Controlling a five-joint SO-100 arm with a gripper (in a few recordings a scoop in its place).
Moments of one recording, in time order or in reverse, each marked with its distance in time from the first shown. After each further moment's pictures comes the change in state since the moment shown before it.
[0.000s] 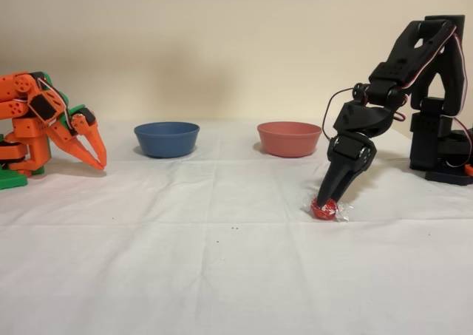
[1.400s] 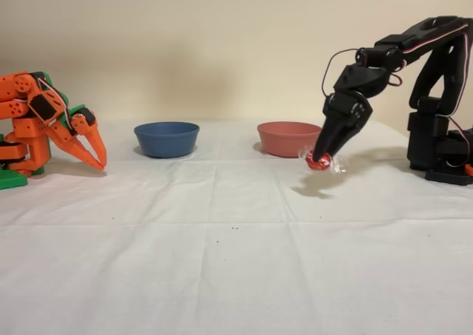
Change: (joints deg) arm 12.6 25.1 3.5 18.5 -2.7
